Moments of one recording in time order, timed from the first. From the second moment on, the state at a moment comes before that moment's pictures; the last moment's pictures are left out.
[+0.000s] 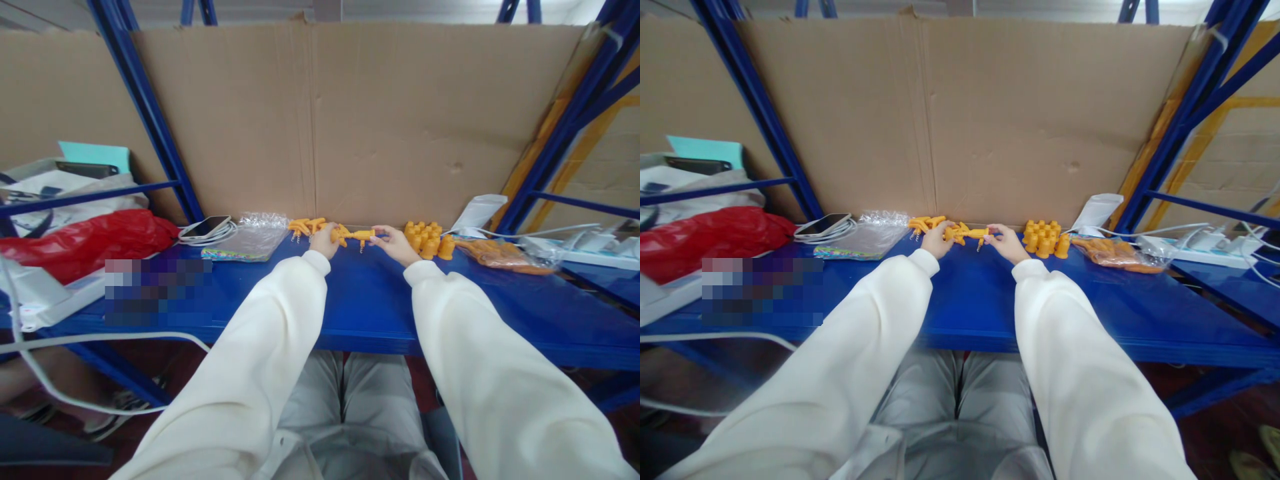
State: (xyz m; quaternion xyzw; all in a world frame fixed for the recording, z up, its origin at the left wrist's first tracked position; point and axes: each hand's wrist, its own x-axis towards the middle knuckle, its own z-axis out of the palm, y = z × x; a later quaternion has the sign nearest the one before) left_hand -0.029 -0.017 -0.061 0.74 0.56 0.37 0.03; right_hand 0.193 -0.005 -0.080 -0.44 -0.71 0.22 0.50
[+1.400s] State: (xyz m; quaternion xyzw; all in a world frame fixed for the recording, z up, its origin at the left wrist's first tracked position) left_hand -0.029 -0.014 -0.062 0.75 0.53 0.41 0.04; right_hand 0.190 -0.014 -0.074 -0.43 -0.64 0.32 0.55
